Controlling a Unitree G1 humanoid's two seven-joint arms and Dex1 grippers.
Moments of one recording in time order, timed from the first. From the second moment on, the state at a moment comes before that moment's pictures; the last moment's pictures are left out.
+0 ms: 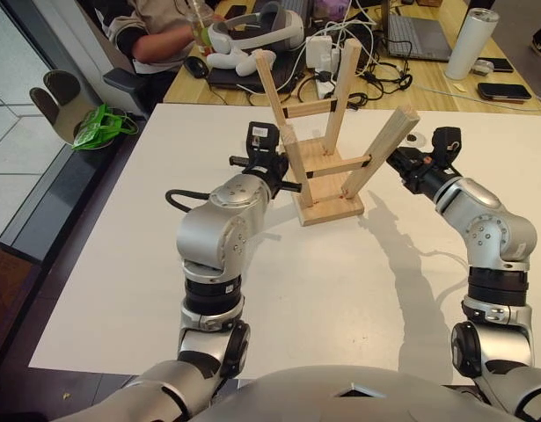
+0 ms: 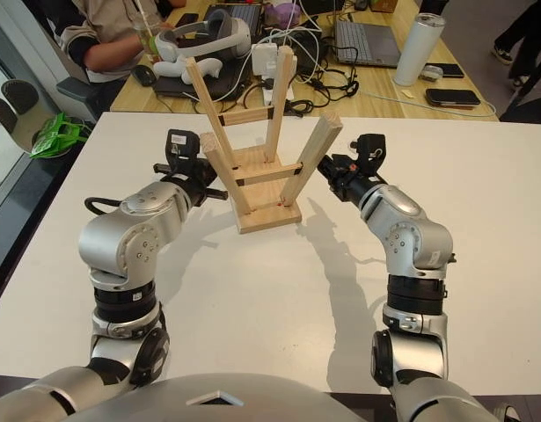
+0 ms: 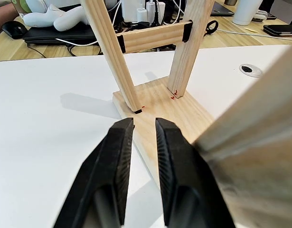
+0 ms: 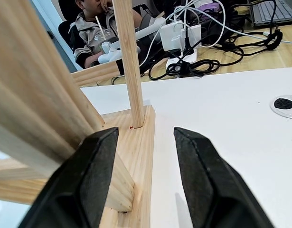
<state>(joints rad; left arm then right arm) -0.46 0.07 -0.01 -0.45 -0.18 1.26 0.04 -0.40 -0.29 -0.16 -0.06 0.53 0.79 0.29</state>
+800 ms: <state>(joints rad) -0.96 0.24 0.28 -0.21 -0.67 0.93 -0.22 -0.23 -0.20 -0.05 -0.10 0.43 0.74 0.27</state>
